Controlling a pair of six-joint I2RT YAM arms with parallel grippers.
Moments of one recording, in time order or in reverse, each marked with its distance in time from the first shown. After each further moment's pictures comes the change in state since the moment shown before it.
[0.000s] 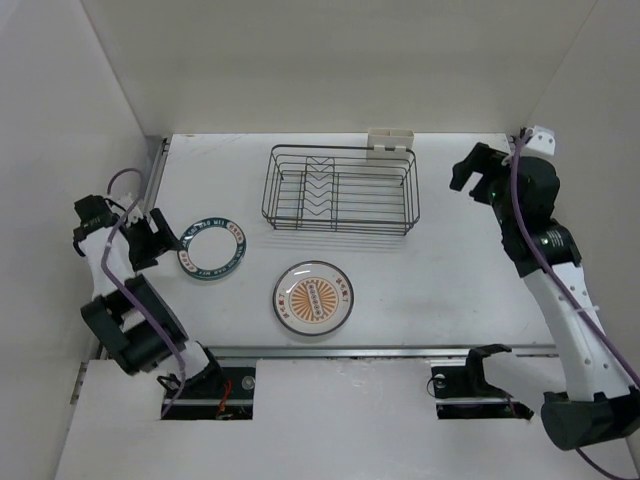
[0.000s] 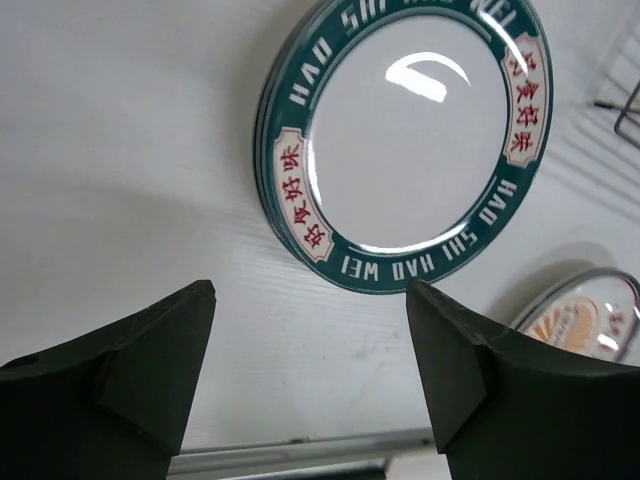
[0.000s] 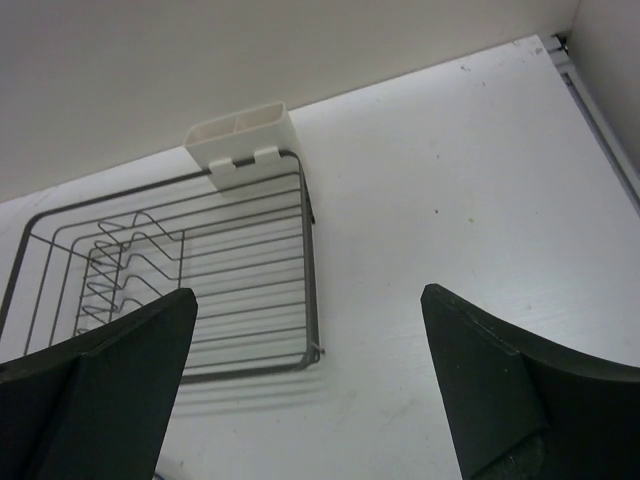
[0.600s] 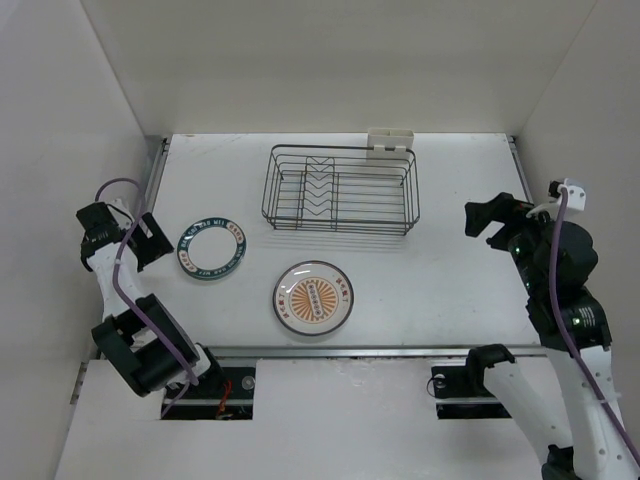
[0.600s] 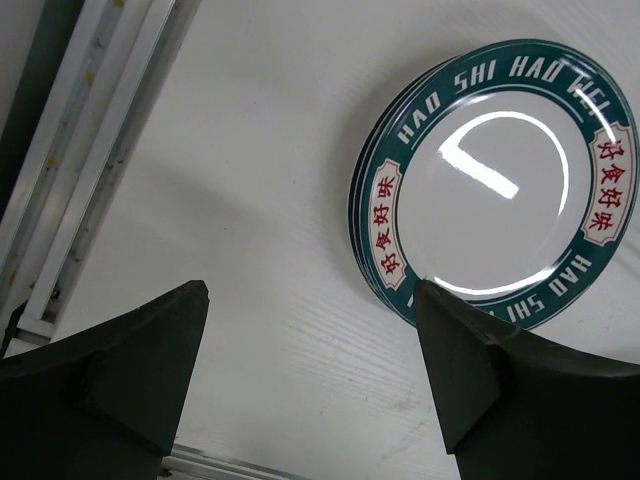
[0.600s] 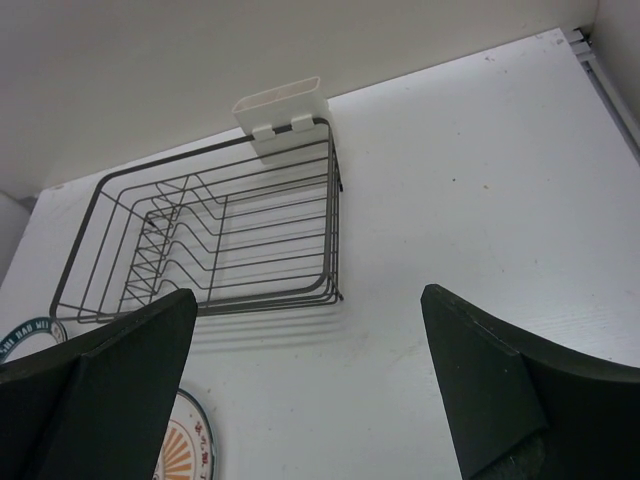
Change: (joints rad) left arm 0.000 -0.237 -0.164 0.193 -0.254 -0.124; right arm 0.000 -0.410 -0.185 -0.150 -0.078 0.032
